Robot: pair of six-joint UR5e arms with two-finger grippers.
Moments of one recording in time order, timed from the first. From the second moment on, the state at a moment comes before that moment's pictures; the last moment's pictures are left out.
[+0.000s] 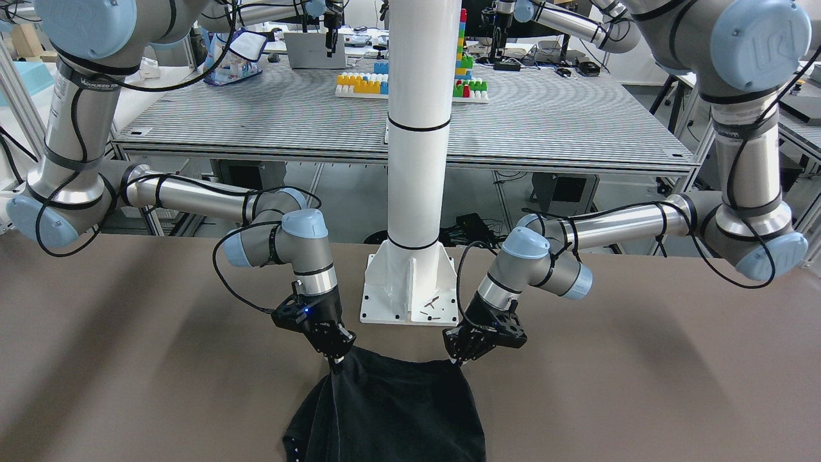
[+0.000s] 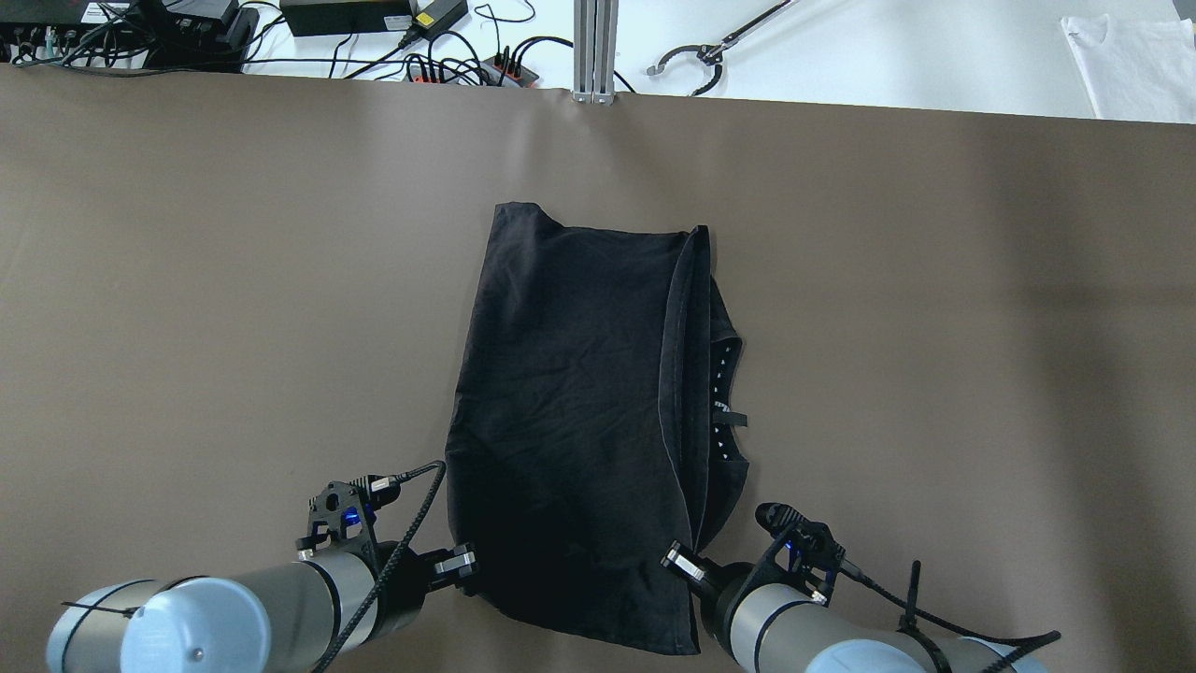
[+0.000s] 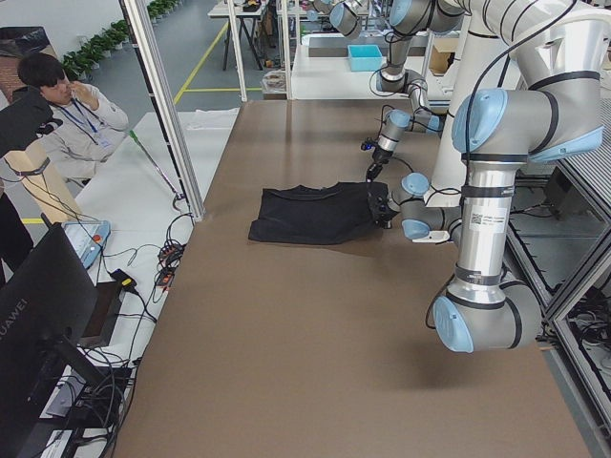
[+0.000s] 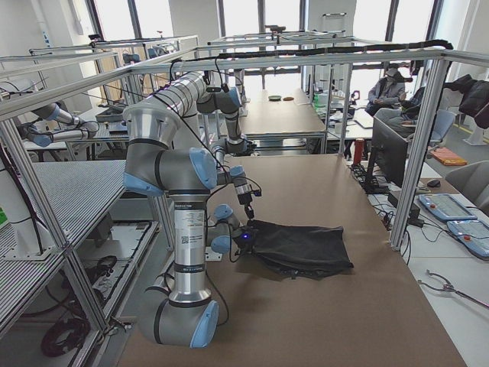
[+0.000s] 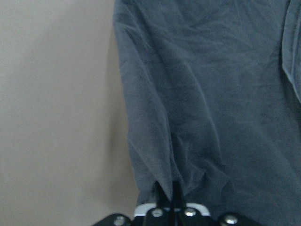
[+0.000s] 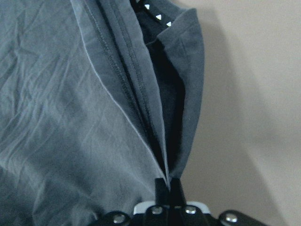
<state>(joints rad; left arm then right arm) -0.19 -1.83 -2.01 -2.12 -1.43 -1.77 0.15 -1.36 2.10 -1.24 1.29 2.02</state>
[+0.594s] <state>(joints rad) -0.42 -2.00 -2.21 -1.69 -1.68 -1.69 0.19 -1.38 2.28 -1.32 1.30 2.01</state>
